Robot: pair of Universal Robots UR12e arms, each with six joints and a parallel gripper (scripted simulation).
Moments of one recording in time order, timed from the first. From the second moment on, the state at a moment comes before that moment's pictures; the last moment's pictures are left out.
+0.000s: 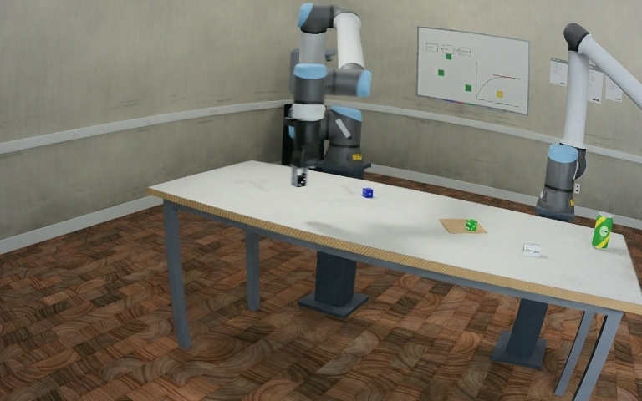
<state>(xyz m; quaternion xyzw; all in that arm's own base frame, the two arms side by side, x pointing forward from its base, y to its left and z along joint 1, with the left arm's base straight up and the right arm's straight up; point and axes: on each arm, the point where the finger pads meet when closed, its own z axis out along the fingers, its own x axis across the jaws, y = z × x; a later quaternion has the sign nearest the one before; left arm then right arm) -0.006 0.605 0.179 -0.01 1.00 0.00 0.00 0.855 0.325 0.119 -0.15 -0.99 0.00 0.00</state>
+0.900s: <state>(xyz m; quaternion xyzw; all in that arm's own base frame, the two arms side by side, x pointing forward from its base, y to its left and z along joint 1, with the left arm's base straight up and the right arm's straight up) -0.006 0.605 0.179 -0.01 1.00 0.00 0.00 0.716 0.581 0.120 -0.25 -0.97 0.00 0.00</state>
